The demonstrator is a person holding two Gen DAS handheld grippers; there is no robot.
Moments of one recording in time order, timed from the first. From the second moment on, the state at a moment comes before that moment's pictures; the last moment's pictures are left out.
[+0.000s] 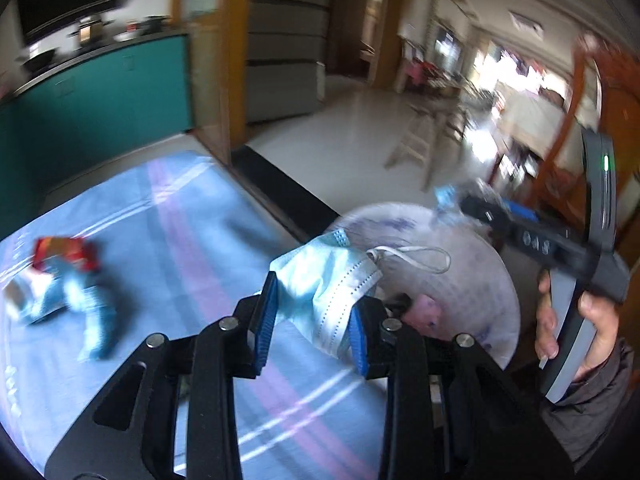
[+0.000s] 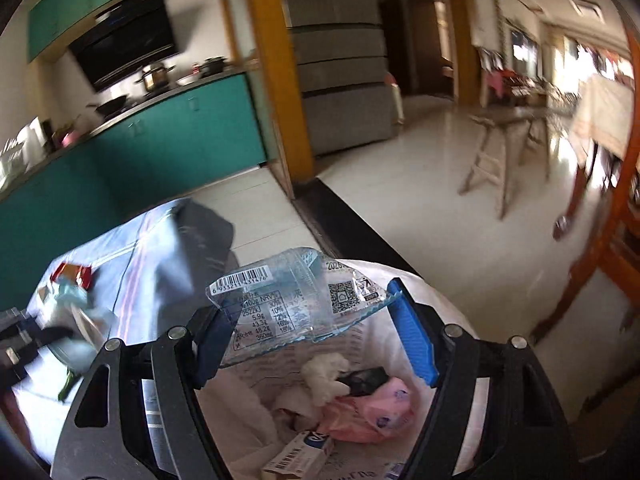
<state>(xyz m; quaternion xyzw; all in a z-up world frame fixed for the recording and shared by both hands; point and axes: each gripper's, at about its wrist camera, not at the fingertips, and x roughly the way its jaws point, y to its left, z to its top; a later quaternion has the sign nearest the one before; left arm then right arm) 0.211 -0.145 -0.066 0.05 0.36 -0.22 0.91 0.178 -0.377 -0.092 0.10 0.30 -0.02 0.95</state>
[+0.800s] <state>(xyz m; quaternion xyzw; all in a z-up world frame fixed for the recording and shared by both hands) 0.174 -0.205 -0.068 0.15 0.30 -0.22 0.92 0.179 -0.388 -0.099 0.13 0.33 -0.04 0.94</state>
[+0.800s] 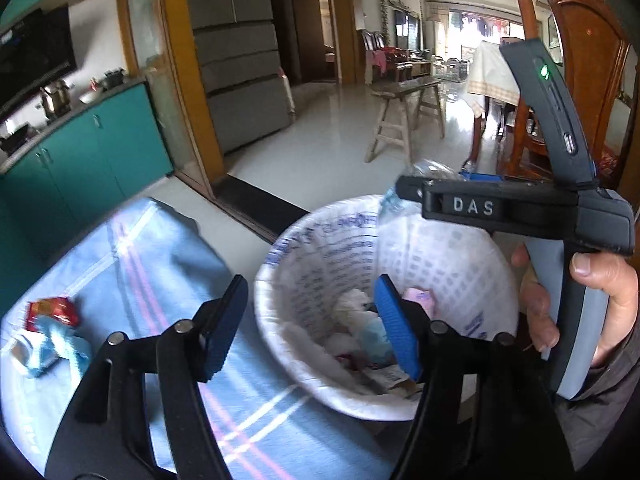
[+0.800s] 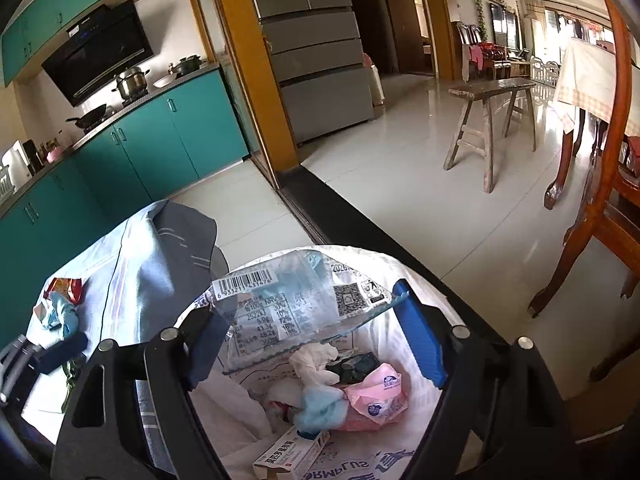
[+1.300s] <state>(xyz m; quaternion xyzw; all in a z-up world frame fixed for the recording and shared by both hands) 0.184 -0.093 -0.012 0.15 0.25 -0.06 0.96 0.193 -0.330 -0.108 0.07 0.35 0.02 0.93</state>
